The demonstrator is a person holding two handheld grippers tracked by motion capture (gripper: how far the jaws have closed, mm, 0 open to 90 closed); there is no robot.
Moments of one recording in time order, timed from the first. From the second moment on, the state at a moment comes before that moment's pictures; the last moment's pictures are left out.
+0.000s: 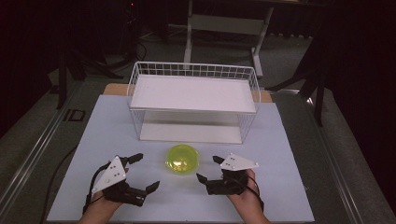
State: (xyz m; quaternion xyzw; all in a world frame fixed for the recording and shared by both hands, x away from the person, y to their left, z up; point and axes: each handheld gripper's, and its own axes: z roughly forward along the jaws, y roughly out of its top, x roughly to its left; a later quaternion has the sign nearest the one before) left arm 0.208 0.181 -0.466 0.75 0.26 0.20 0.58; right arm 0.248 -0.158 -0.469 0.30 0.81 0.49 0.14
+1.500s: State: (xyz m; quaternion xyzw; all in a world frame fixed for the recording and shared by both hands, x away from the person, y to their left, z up) left arm 0.298 0.152 -0.497 0.77 0.43 0.04 0.47; right arm 0.305 -0.136 -0.491 0.38 0.79 0.47 0.07
